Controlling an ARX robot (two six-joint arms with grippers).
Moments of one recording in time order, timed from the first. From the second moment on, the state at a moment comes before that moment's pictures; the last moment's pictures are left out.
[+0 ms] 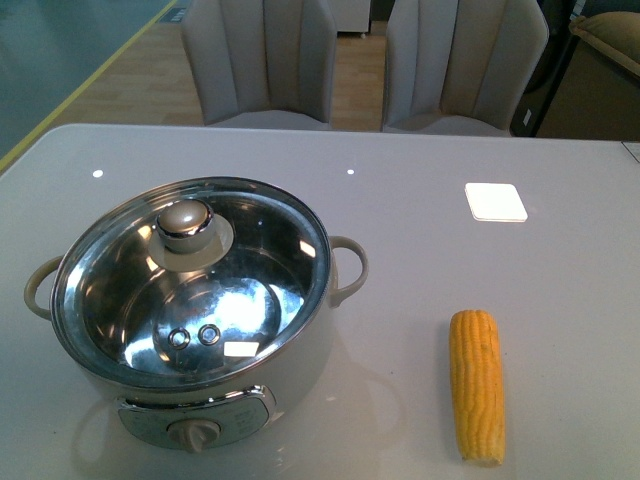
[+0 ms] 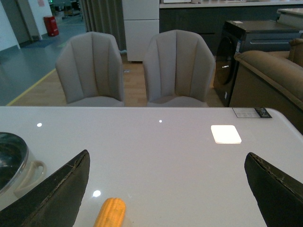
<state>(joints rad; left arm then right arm) -0.31 0.90 0.26 0.39 -0.29 -0.25 0.00 0.01 0.02 0.00 0.00 0.00</state>
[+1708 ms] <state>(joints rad) -0.42 2.12 0.71 1.04 -0.27 -0.07 0.00 0.01 0.02 0.00 0.00 0.00</state>
